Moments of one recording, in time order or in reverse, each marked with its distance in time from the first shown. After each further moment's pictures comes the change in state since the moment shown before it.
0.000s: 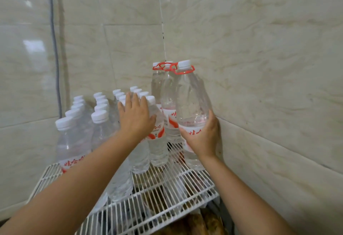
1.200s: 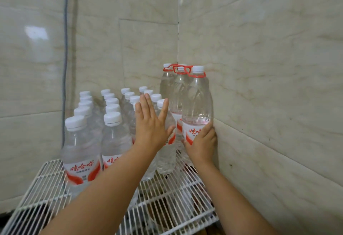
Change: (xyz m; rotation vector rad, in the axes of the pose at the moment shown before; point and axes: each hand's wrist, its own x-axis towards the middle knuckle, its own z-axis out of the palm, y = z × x) left_hand 0.005 -0.004 0.027 0.197 0.051 0.084; right_hand 0.001 -0.011 0.047 -0.636 -0.181 0.065
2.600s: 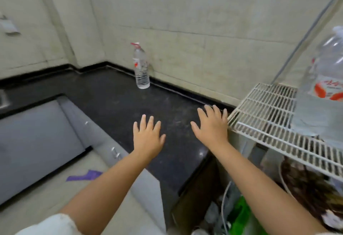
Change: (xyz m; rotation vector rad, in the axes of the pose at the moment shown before) left_hand -0.469 -0.225 -0.023 0.130 -0.468 -1.037; right_hand -0.364 -0.196 -0.048 0.389 -0.669 -1.257
